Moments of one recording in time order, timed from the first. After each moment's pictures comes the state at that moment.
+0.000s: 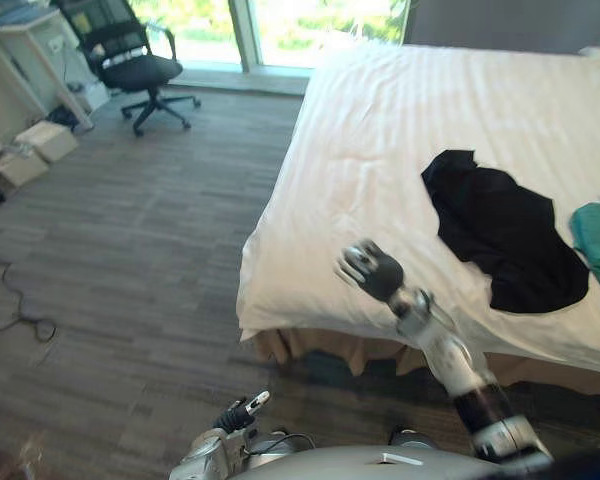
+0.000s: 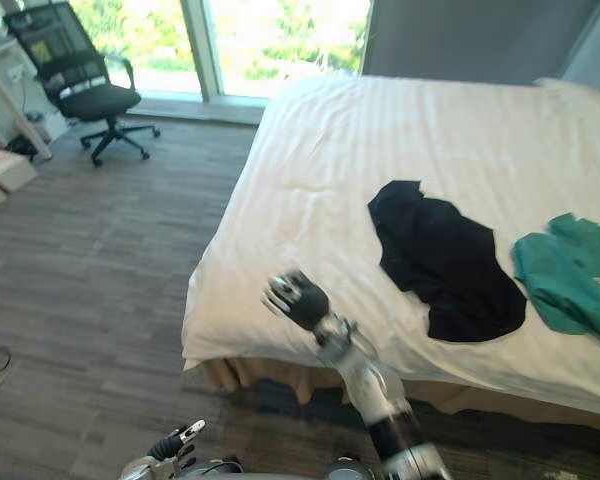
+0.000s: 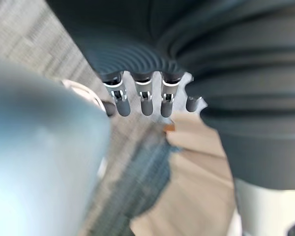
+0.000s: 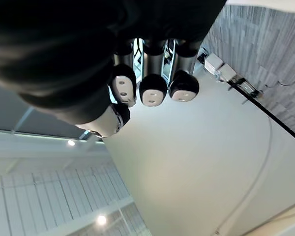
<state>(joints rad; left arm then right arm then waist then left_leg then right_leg) 0.05 0.15 0.08 0.94 -0.36 0.13 -0.11 -0.47 -0.08 0.28 0.24 0.91 0.12 0.55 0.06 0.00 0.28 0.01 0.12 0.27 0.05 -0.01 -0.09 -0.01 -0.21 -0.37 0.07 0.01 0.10</state>
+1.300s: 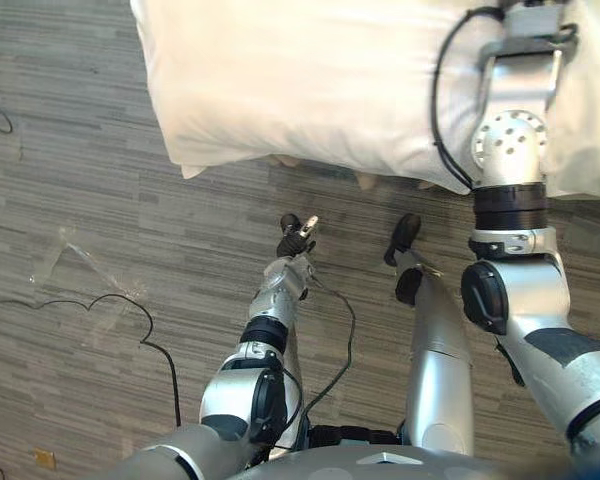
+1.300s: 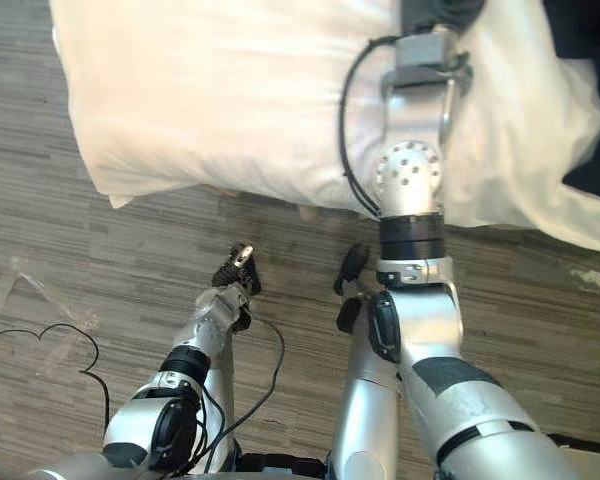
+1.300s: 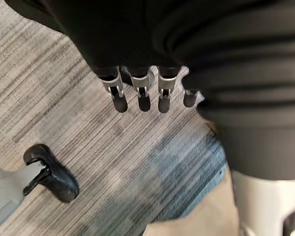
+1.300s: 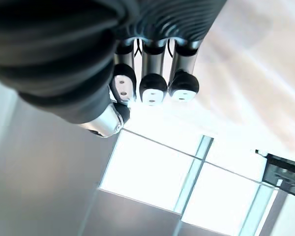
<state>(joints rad) -0.58 -0.10 0.29 0.85 -0.49 0.08 0.09 -1.12 -0.20 -0.26 0.37 1.19 -0.21 0.12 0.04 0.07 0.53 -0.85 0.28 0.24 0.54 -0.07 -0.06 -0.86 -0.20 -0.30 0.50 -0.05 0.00</state>
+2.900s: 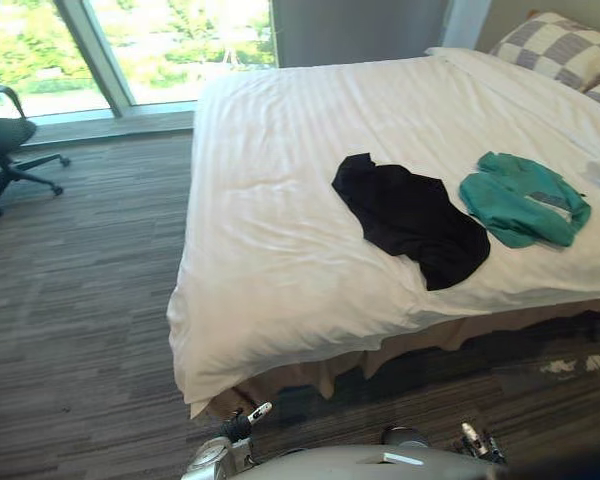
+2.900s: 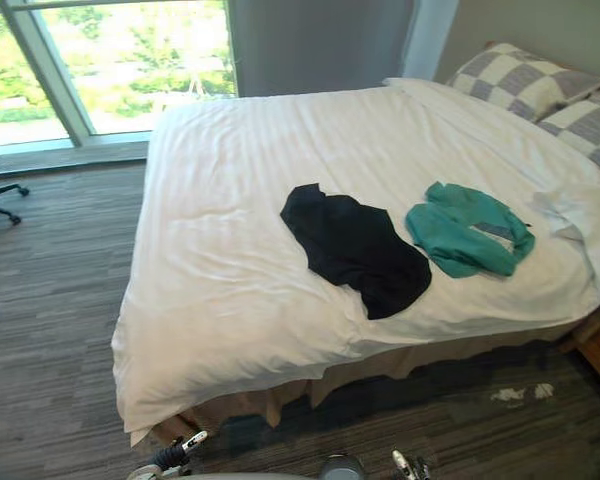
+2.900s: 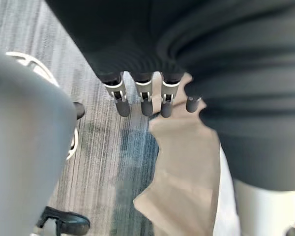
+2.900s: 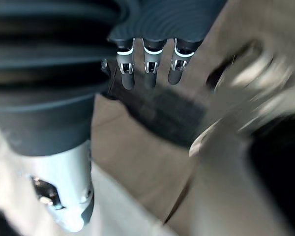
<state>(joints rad) 0.10 0.05 0.23 0.98 -0.09 0.09 -0.05 0.29 0.01 -0.49 0.94 0.26 -0.20 0.28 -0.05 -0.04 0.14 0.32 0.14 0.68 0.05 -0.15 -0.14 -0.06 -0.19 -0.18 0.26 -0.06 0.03</state>
